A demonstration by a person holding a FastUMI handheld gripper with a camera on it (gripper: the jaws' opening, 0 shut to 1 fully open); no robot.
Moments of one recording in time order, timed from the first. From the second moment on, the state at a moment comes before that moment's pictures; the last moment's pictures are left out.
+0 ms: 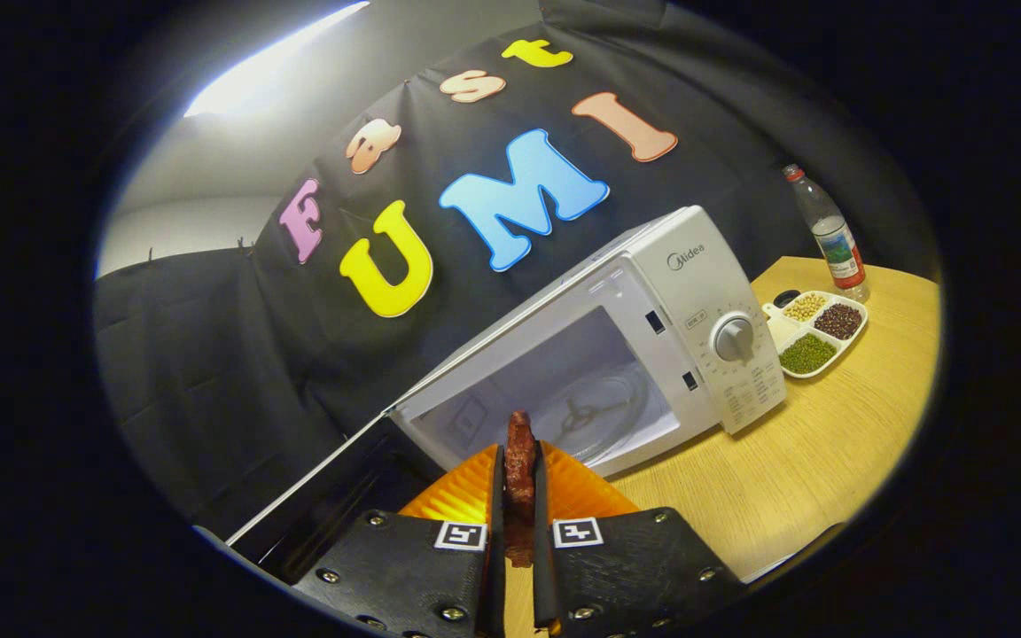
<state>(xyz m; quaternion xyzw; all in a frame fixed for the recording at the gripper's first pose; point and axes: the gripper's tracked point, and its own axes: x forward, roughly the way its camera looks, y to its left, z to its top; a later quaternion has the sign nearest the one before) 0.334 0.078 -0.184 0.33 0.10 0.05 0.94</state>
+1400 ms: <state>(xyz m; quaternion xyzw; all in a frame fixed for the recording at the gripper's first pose) 0.487 0.075 -0.252 0.18 0.11 -0.05 0.98</state>
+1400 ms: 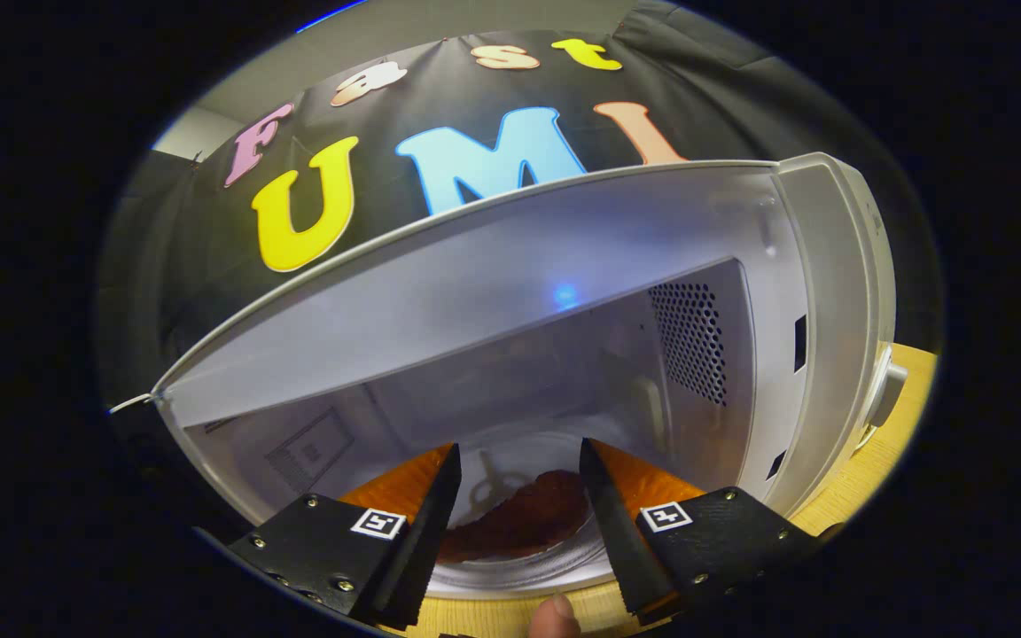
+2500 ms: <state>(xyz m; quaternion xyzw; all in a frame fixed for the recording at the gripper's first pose) 0.104 0.292 -0.075 0.08 -0.01 0.37 0.93</state>
